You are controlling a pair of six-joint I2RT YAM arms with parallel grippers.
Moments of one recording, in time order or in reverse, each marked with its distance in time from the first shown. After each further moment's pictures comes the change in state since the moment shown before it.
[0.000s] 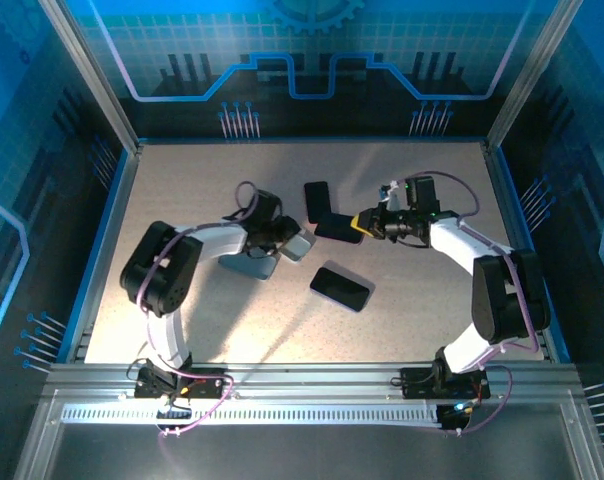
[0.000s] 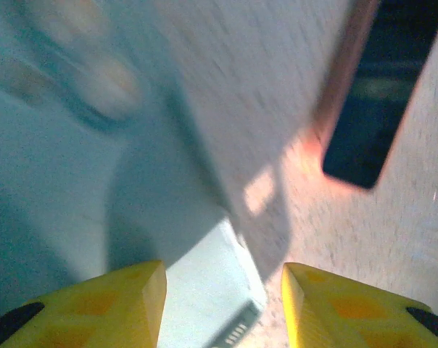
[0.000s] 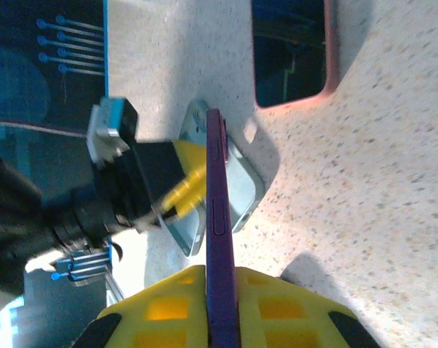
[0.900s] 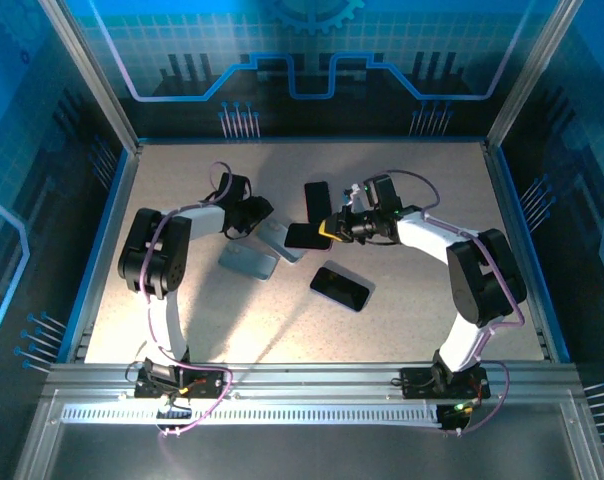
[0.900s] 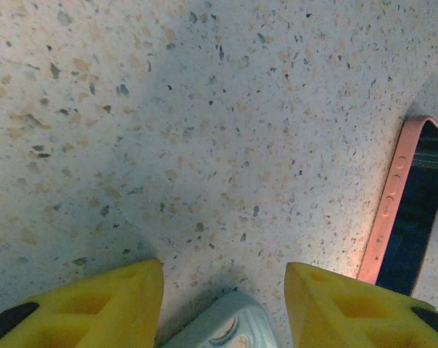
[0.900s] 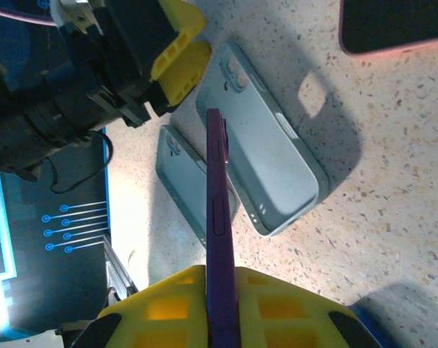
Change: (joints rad) left arm 0.200 0.121 0.120 0.003 0.042 0.209; right arm 0.195 0.152 0.117 0.037 0.043 0.087
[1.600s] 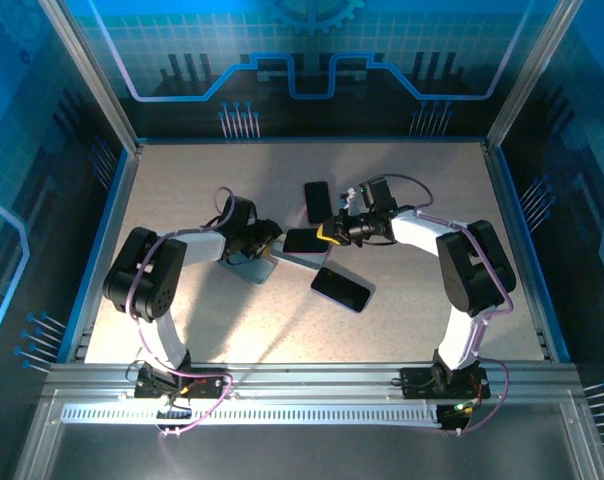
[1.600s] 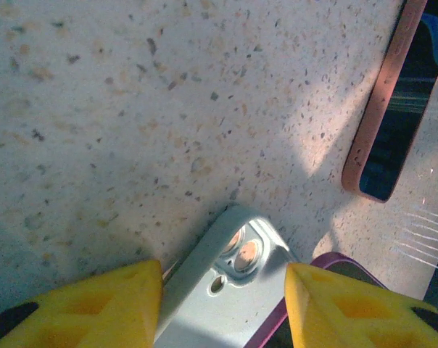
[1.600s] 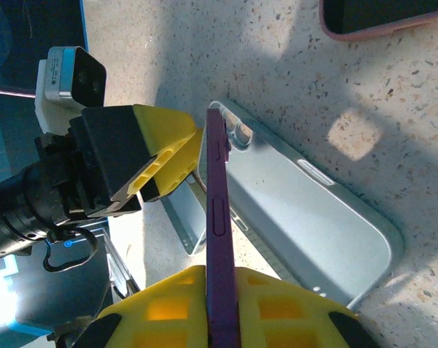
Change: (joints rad) left arm -0.100 -0.192 -0.281 0.105 0.082 -0.151; right arm -0.003 0.089 0.026 0.000 -0.043 -0.003
